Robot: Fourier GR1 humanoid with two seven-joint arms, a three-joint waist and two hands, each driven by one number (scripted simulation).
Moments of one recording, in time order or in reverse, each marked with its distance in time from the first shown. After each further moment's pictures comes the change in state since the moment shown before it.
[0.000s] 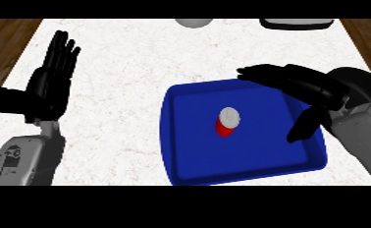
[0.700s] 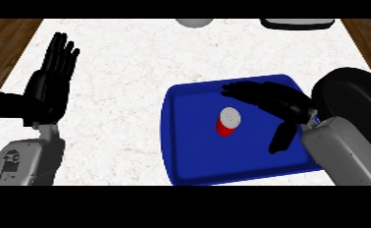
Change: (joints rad) left arm 0.020 -0.024 0.018 -0.036 -0.023 -0.021 0.012; right arm 0.084 0.180 -0.014 0.039 0.228 0.035 -0.004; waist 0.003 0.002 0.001
